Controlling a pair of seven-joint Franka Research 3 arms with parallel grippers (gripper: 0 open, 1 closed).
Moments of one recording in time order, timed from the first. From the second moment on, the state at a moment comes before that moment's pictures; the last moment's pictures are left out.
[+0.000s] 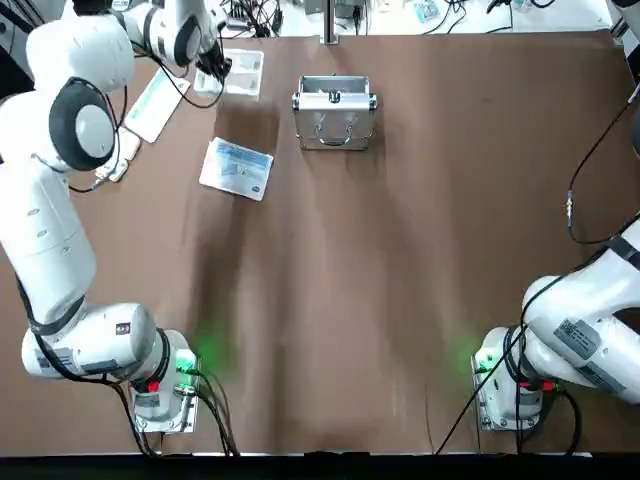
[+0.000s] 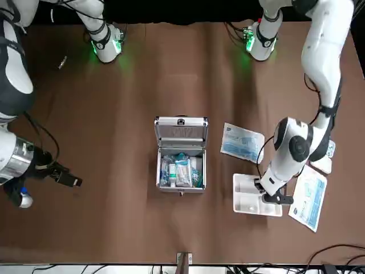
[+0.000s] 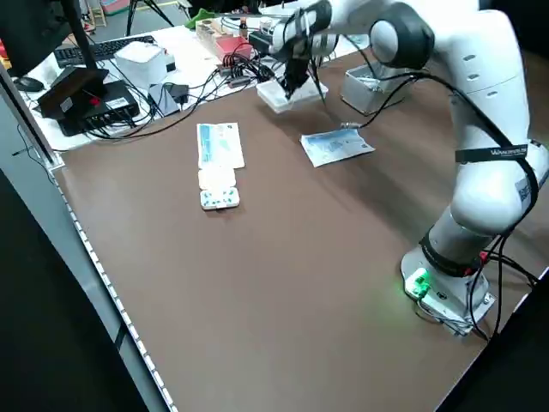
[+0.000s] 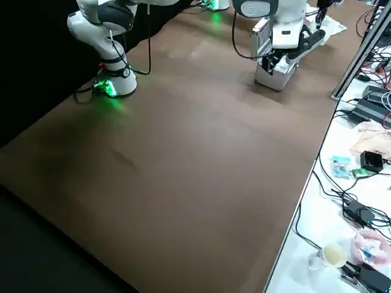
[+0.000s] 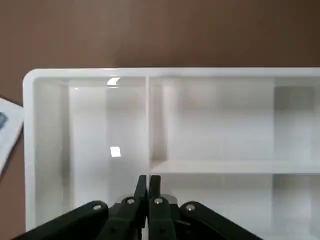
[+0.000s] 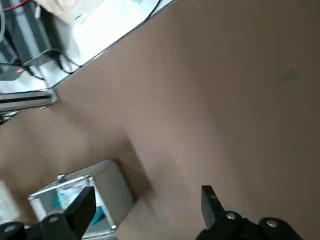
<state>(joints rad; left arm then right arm) 0.09 0.64 -0.34 -1.59 0.33 2.37 -0.29 -0.62 0.77 1.08 -1.16 -0.39 1.76 0.74</state>
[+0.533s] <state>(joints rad) 0.08 0.53 -0.50 -1.58 0.33 2.20 -0.49 -0.68 0.77 1.09 -1.16 -0.42 1.70 0.67</state>
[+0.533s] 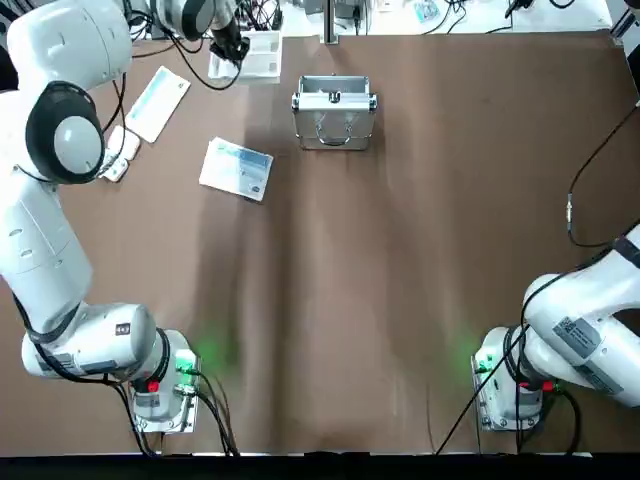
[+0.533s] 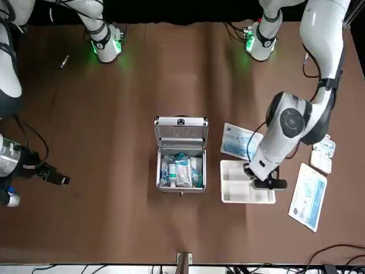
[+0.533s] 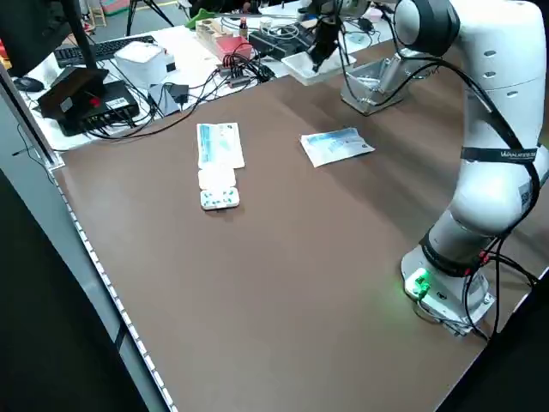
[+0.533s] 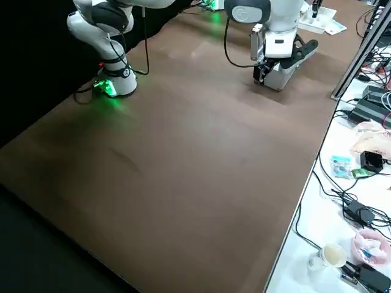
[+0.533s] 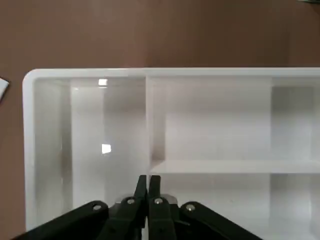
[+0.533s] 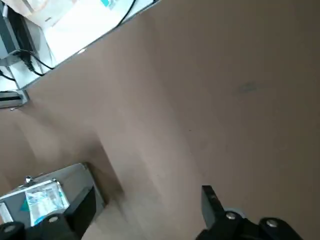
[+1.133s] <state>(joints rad) -0.07 0.53 -0.60 -1.54 0.33 2.15 -0.79 -0.43 0.54 0.64 -1.18 -0.24 1.59 0.45</state>
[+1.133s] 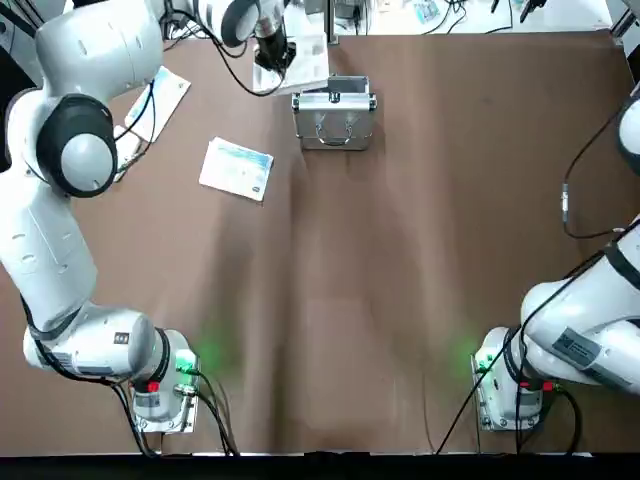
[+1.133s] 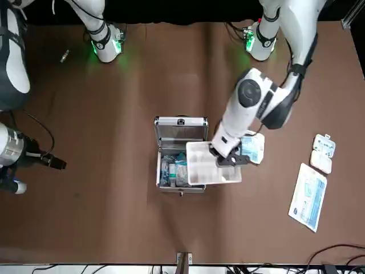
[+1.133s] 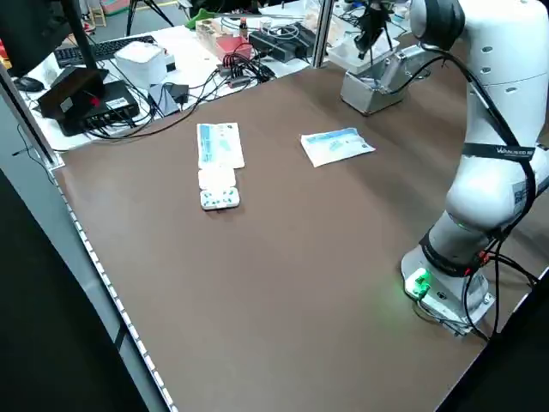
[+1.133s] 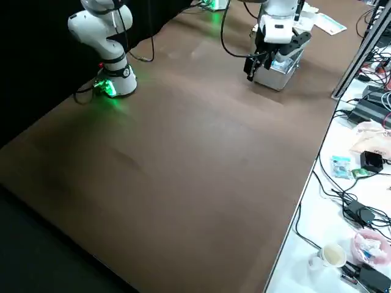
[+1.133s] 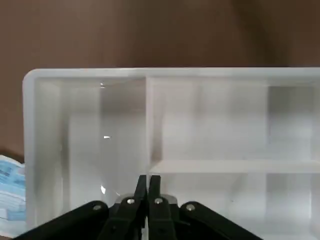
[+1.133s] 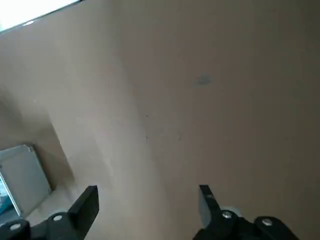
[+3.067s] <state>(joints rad) -0.38 0.74 -0.39 -1.27 0.39 2.21 -0.74 -0.02 0.12 -0.05 -1.47 0.10 1.55 0.03</state>
